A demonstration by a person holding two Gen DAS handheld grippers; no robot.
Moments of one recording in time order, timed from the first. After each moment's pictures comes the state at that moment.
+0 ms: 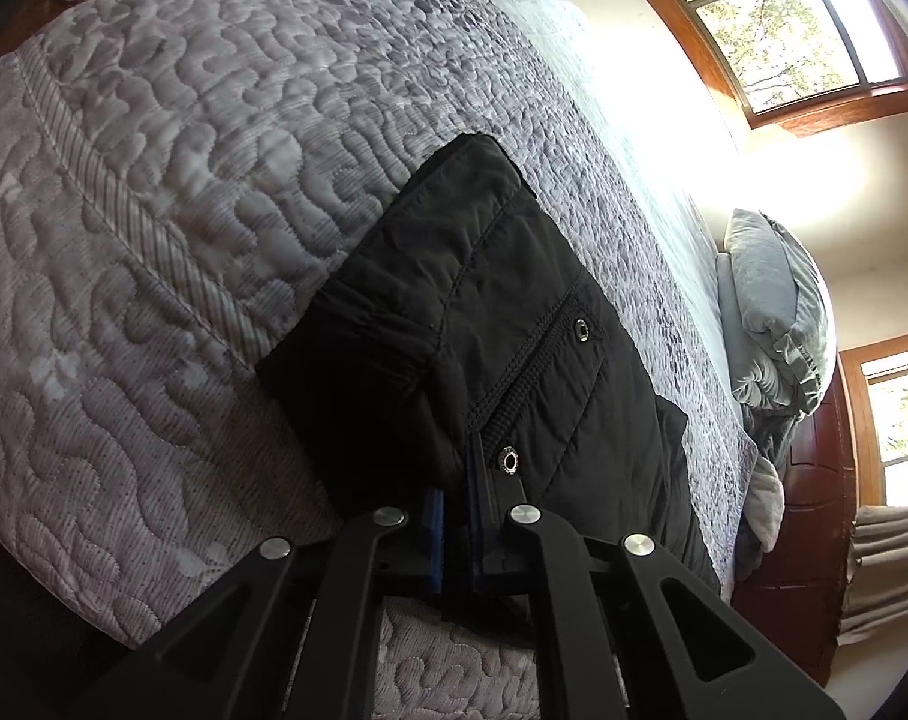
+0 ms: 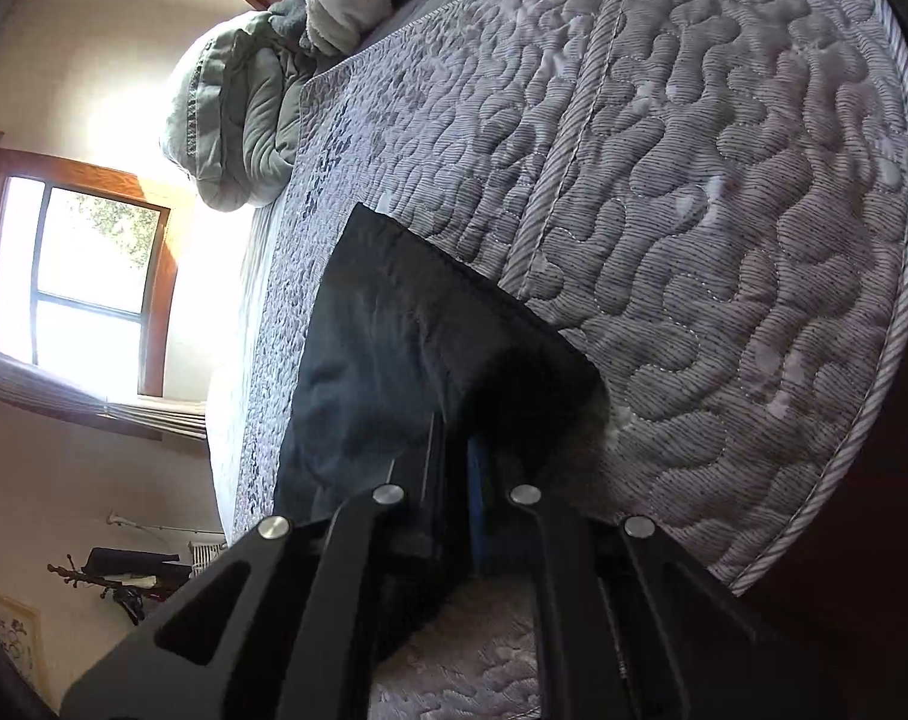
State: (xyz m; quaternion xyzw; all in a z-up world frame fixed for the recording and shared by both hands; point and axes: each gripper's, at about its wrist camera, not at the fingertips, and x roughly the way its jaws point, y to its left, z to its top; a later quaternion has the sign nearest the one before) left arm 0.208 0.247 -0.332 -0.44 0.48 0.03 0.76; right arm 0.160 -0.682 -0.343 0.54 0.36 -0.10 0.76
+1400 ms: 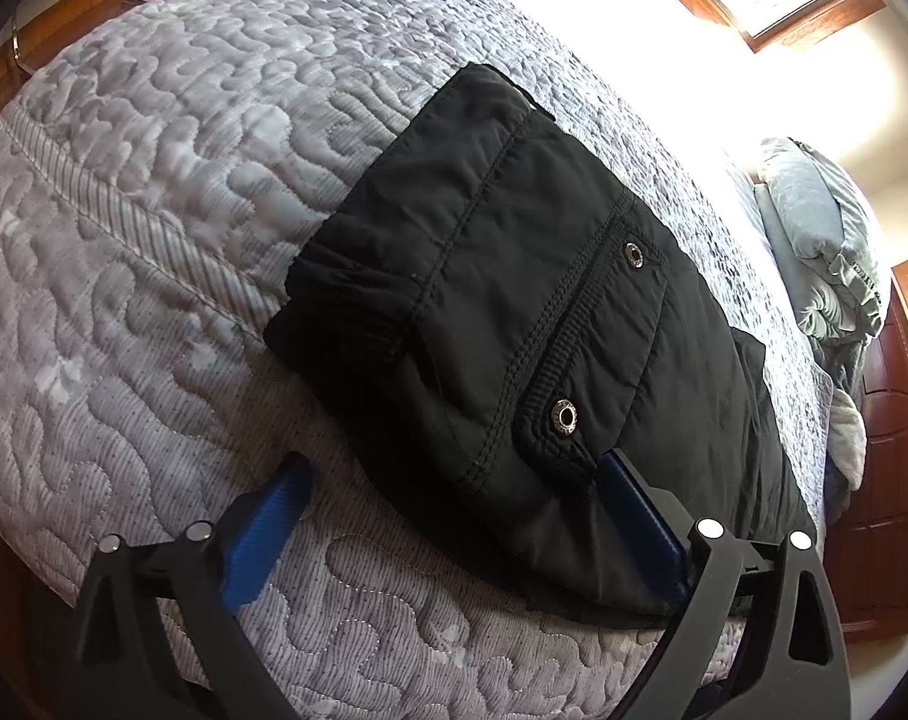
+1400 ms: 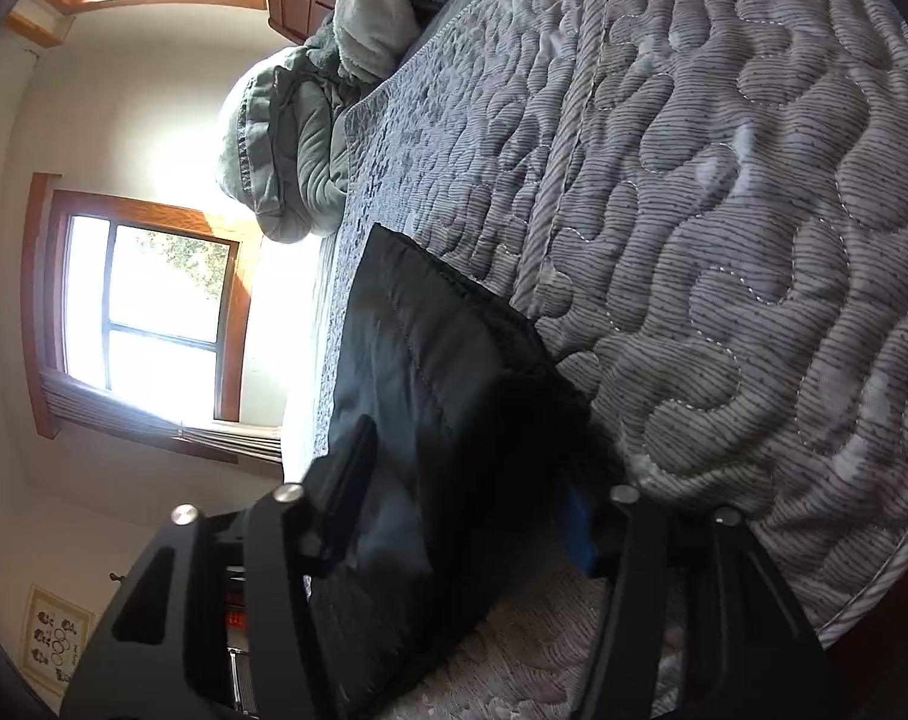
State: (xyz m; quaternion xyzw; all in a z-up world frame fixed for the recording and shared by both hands) left arm 0.208 0.211 -0.344 -0.33 0.52 0.05 0.79; right arm 0.155 -0.687 -0.384 0.59 0.27 -0.03 0.76
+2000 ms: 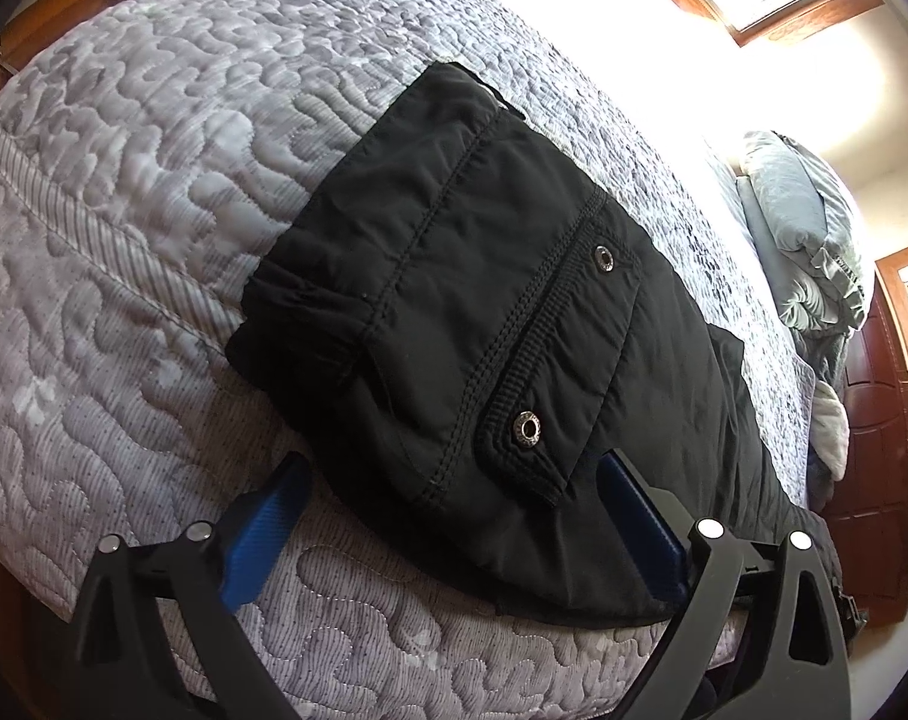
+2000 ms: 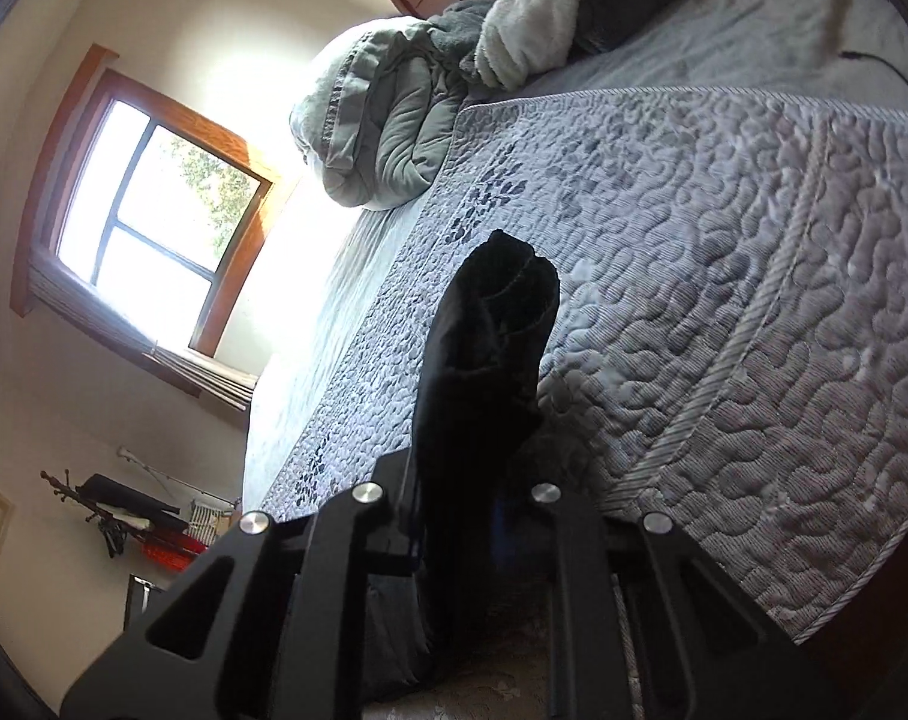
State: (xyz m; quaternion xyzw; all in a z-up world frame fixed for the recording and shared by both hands) left arm 0.226 0.208 -0.342 -0.34 0.52 0.02 0.78; right arm 0.189 -0.632 -0.230 0.43 0.29 -0.03 0.85
